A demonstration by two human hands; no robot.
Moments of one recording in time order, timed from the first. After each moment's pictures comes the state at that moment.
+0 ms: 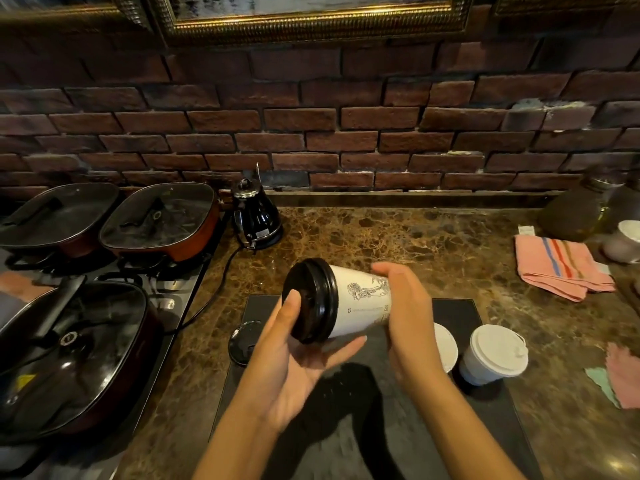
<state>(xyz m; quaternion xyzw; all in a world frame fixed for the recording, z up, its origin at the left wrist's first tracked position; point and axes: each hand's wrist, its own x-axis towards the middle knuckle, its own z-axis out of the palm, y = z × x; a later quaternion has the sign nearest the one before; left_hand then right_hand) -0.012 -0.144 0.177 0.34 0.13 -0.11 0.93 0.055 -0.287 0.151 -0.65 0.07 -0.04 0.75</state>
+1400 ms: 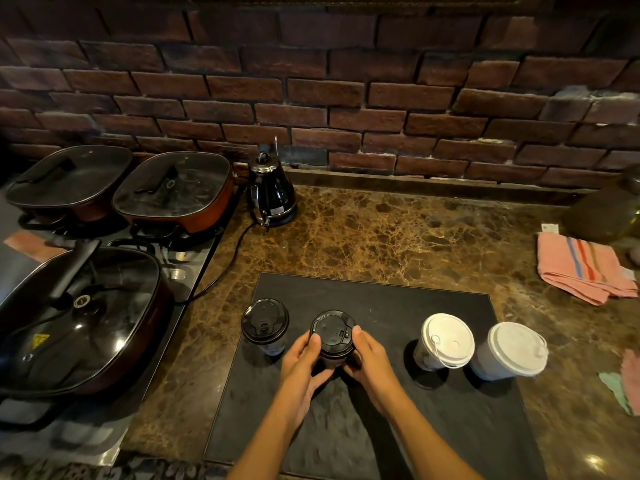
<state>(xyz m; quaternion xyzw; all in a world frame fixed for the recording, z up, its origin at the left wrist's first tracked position) -0.004 -0.119 -0.027 0.46 0.31 -0.07 0.83 0.040 -0.256 -0.025 -0.63 0.15 0.27 0.71</state>
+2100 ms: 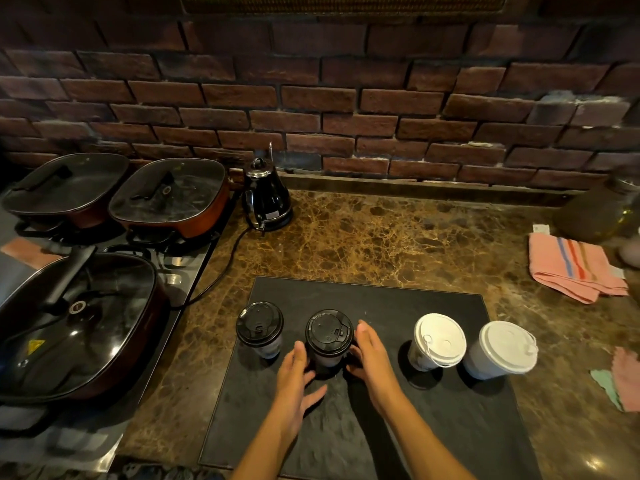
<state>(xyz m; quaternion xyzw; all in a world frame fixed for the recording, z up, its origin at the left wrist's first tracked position) -0.012 -0.124 -0.031 0.47 0.40 -0.10 0.78 0.043 -0.264 -0.024 -0.64 0.17 0.24 0.71</state>
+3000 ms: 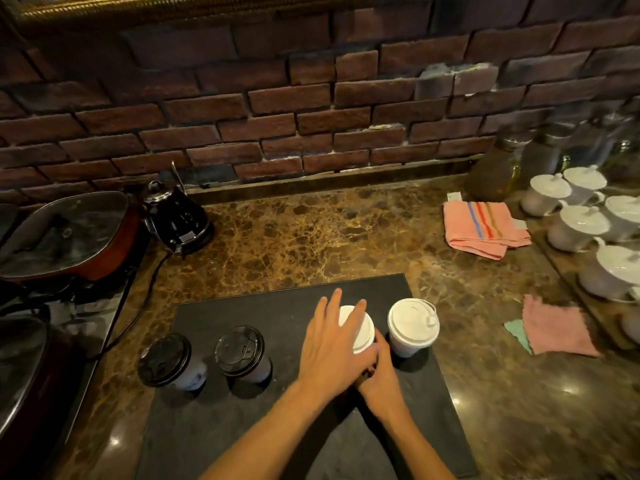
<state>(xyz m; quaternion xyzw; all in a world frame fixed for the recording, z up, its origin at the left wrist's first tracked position) 0.061 -0.311 0.023 0.97 -0.10 -0.09 0.20 0.019 -0.421 -0.059 -0.73 0.14 0.09 0.66</state>
